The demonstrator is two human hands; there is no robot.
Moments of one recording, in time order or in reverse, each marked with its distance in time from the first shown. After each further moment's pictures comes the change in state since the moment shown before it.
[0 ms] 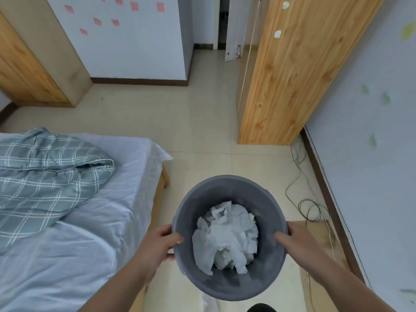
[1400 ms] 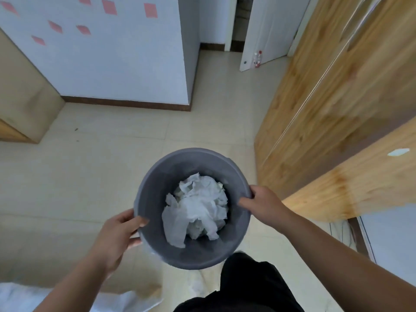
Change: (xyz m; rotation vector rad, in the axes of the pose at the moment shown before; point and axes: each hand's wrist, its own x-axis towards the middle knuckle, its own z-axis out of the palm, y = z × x) left_hand 0.674 0.553 -0.239 -0.131 0.170 0.045; right_hand 0.776 -0.607 -0.052 -0.062 -0.203 -0.201
